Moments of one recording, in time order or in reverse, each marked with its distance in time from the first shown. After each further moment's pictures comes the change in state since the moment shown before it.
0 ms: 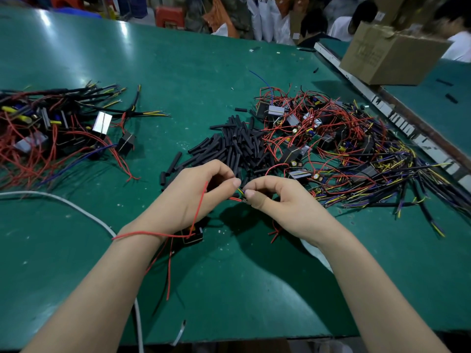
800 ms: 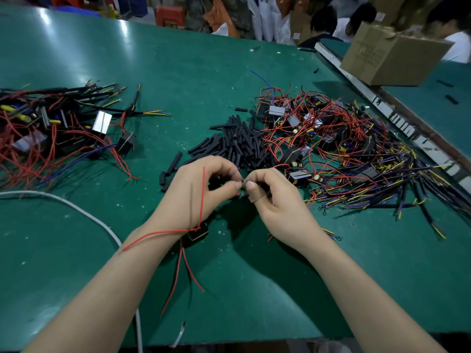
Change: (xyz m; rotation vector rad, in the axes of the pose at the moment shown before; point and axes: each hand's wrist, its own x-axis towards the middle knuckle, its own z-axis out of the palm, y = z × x) left_hand 0.005 0.003 0.006 0.044 0.153 0.086; right_hand 0.006 0.007 0.017 -0.275 0.221 -0.195
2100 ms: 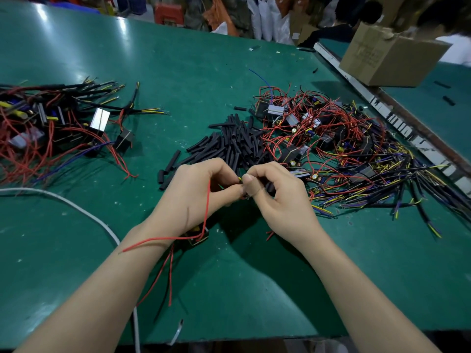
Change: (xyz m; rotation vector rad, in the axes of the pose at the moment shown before) left_hand -0.005 0.001 0.000 -0.074 -0.054 -0.114; right_hand 0.001 -0.003 -0.004 0.003 0.120 -0.103
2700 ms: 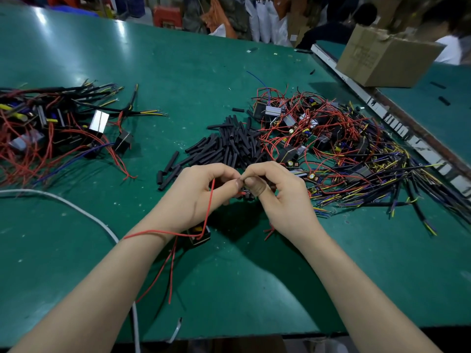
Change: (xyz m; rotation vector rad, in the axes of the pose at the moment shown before) left_hand 0.002 -0.002 0.001 -0.130 -0.111 0.015; right_hand 0.000 0.002 -0.003 0.078 0.008 -0.103
